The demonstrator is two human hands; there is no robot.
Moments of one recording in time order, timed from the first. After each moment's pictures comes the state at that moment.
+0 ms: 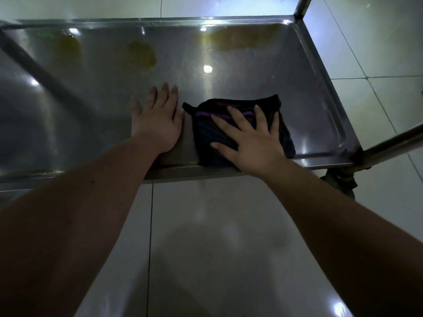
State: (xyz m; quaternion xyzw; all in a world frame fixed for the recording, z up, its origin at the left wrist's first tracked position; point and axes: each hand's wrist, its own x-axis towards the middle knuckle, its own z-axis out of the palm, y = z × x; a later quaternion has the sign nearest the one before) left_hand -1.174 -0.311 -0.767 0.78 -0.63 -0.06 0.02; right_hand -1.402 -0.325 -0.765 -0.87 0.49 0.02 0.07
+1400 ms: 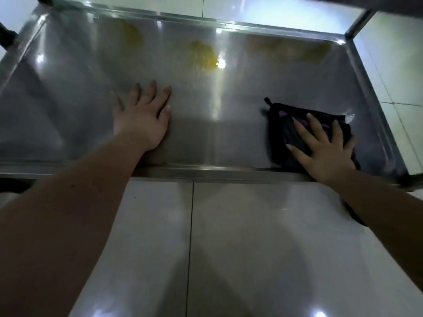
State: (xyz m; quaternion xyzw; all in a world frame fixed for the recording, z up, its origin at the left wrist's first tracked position) left_hand -1.021 -0.252 -0.773 0.82 -0.57 -0.05 0.05; right_hand -1.408 -0.328 -0.754 -0.79 0.61 0.09 0.06
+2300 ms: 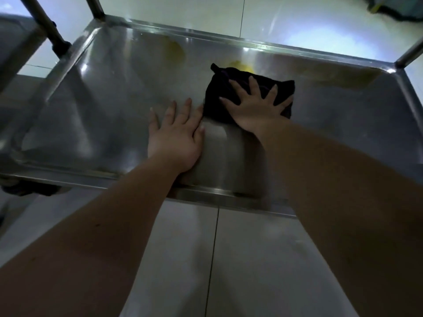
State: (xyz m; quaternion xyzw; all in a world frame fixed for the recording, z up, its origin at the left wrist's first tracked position) left_hand -1.022 -0.245 -0.776 0.82 -0.57 -0.04 0.06; right_hand -1.146 -0.403 -0.763 -0.83 0.55 0.05 0.11
